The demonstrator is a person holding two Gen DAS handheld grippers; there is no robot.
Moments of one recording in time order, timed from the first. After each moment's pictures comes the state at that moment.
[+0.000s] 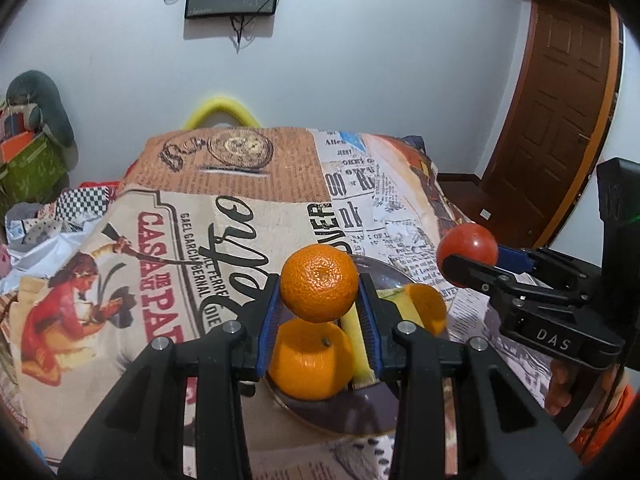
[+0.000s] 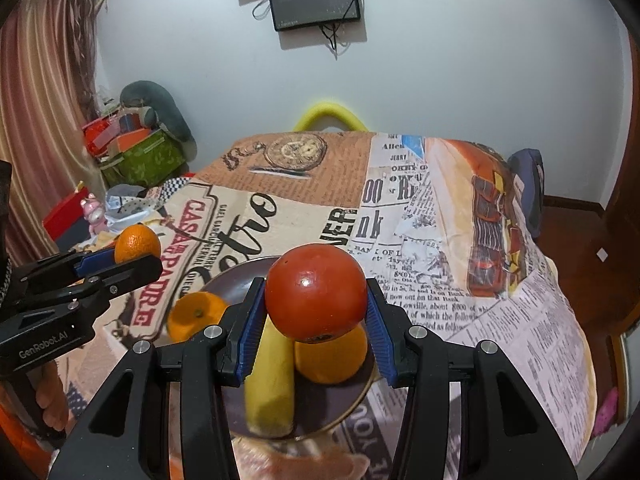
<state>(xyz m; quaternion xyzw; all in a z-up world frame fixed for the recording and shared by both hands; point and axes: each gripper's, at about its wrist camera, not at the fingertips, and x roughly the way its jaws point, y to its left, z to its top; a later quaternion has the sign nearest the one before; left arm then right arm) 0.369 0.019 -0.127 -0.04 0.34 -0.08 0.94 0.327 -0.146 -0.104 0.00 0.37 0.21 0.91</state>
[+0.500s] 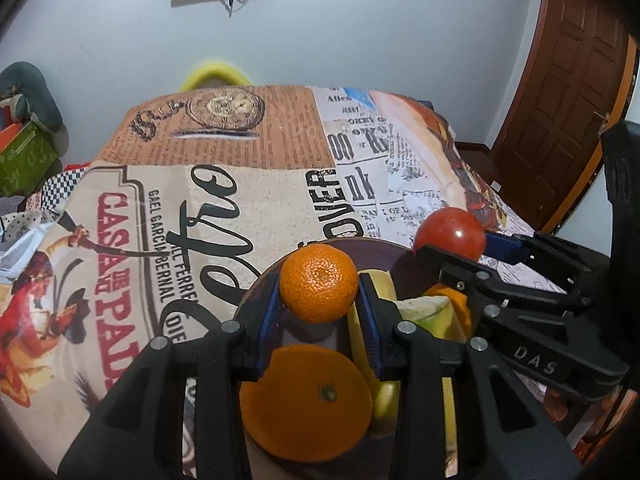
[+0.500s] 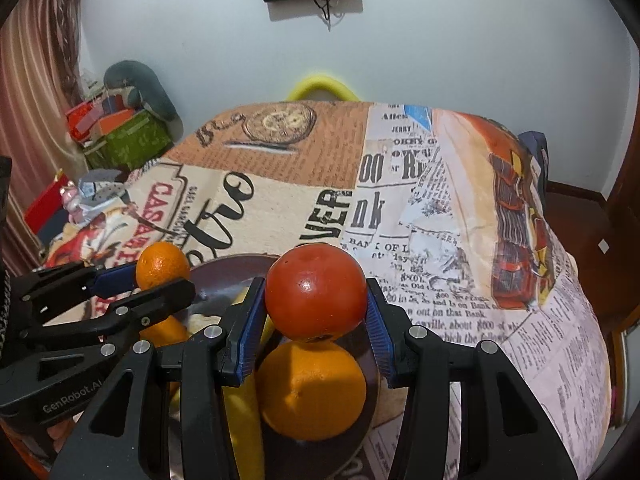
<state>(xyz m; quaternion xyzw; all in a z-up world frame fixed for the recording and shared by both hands) 0.430 0.001 -0.174 -0.03 0.40 -0.08 0.91 0.374 -0.132 -0.144 -0.02 0.41 0.20 0.89</state>
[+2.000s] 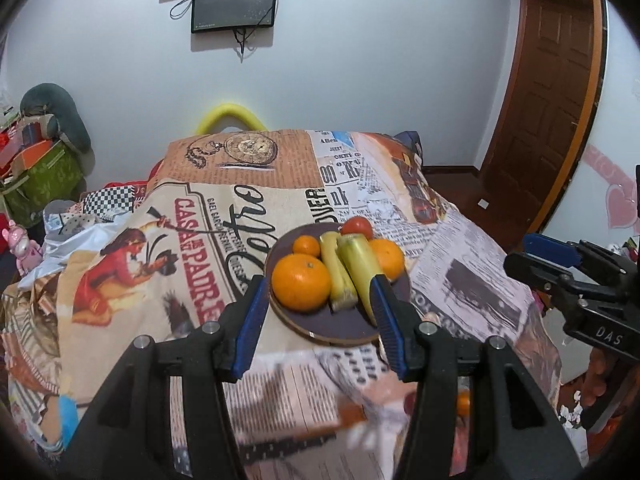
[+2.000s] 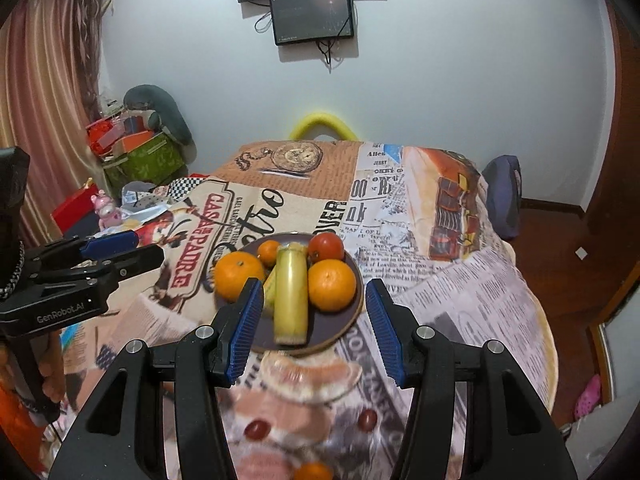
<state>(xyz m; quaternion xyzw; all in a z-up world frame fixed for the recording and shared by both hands) 0.248 0.012 -0.078 -0.02 0.34 -0.07 0.94 0.217 -0.174 -0.047 -0.01 0.35 0.19 0.92</state>
